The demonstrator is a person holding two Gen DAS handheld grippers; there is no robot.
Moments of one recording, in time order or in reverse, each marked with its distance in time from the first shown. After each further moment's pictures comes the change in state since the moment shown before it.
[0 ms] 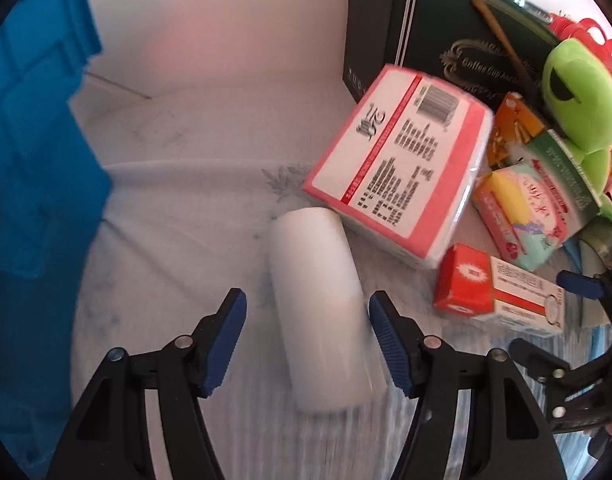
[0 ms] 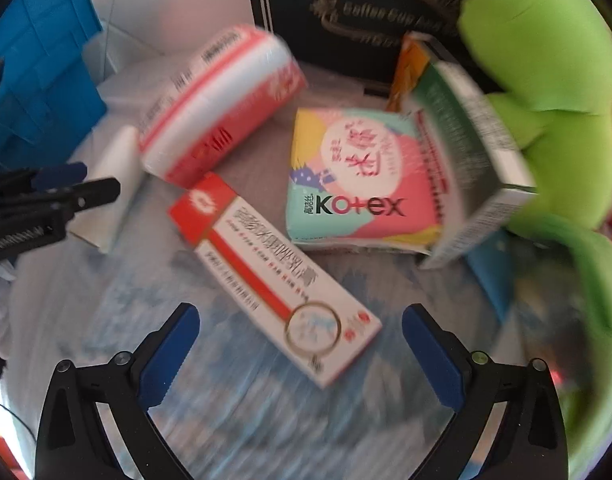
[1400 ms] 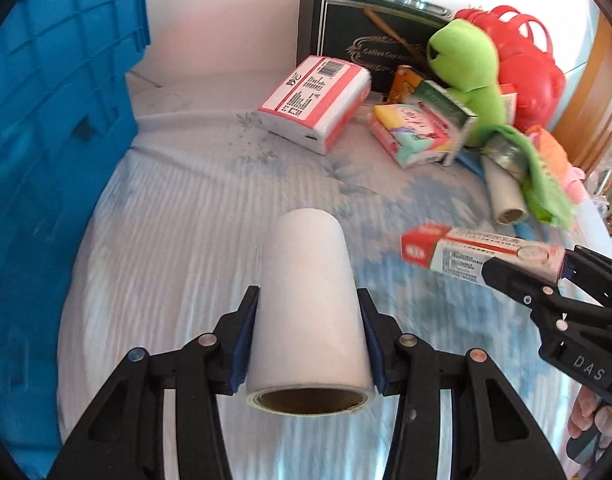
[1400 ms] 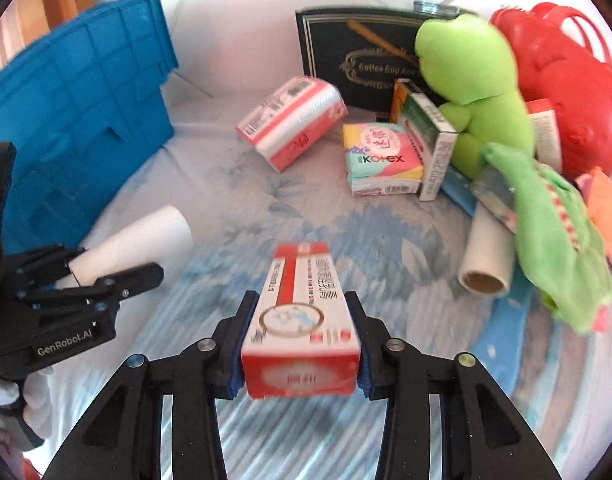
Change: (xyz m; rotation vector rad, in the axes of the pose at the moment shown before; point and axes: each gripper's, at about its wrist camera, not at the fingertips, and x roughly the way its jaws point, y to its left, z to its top) left arm -0.126 -0.035 -0.132 -0.002 -0.077 -0.085; right arm -0.090 0.038 -0.099 0.067 -0.211 0.042
